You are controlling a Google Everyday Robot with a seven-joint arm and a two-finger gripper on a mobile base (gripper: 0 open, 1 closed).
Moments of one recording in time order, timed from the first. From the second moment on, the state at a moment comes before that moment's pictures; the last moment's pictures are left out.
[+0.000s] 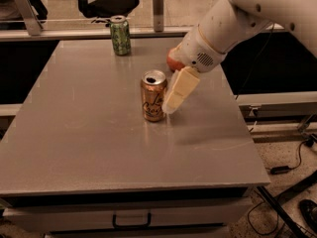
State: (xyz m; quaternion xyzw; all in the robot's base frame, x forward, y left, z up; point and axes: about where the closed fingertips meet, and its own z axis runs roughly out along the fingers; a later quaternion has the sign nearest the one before) arm 0.551 -0.033 0.906 -0.64 0.71 0.15 0.26
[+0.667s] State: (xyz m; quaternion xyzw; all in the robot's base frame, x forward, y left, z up) arm 0.545 0.004 0.896 -0.66 0.68 0.19 0.26
